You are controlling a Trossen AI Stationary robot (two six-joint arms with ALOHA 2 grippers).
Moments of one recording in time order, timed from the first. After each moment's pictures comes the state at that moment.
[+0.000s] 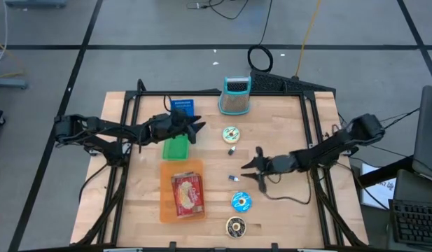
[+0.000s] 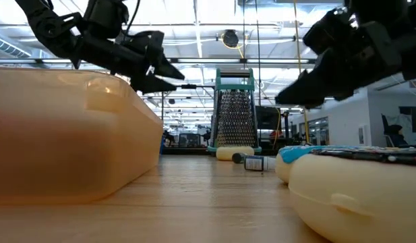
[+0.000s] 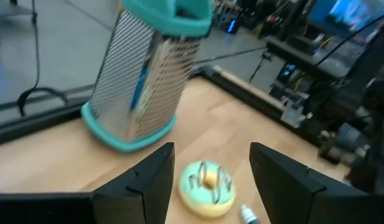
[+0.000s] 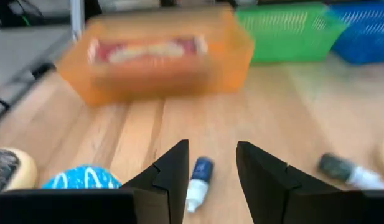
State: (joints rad) left arm 0.22 1.35 0.50 0.69 -0.21 -0.40; right arm 0.30 1.44 0.35 0.75 0.22 0.19
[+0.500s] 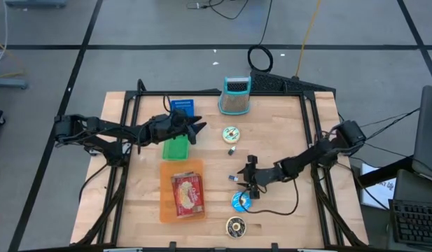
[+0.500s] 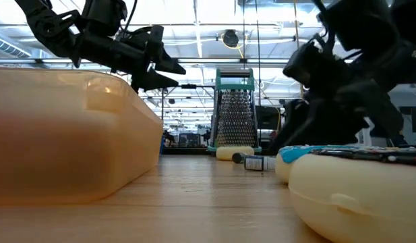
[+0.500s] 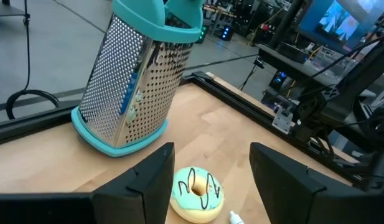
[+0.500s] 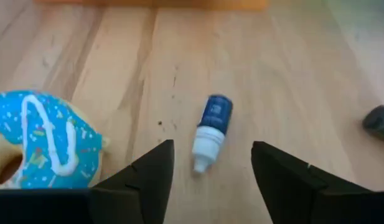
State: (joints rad) left arm 0.21 1.35 0.50 0.72 -0.21 -0.42; right arm 0.36 1.69 0.54 0.48 0.29 0.17
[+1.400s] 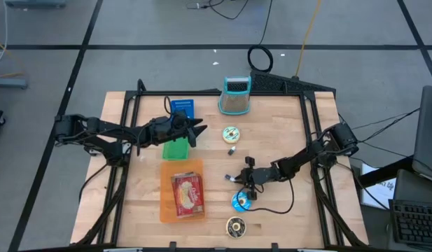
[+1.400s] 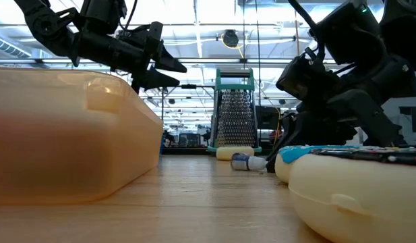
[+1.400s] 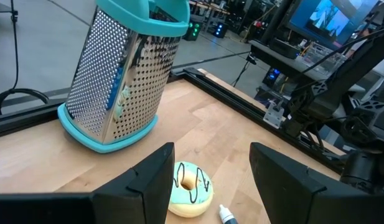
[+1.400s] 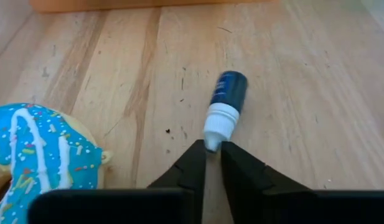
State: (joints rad) left arm 0.18 1.35 0.50 0.72 -0.21 -0.42; right arm 0.32 1.79 0.54 0.58 0.26 0.20
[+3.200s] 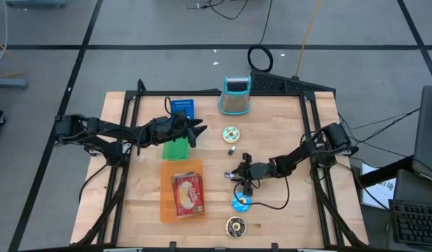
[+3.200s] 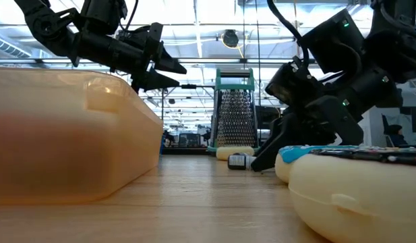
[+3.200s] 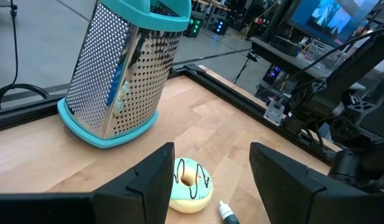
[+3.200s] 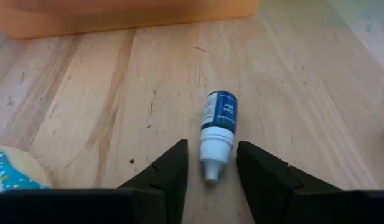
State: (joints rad) left arm 0.18 1.35 0.50 0.71 -0.21 -0.43; right arm 0.25 1.86 0.54 0.74 0.20 0.19
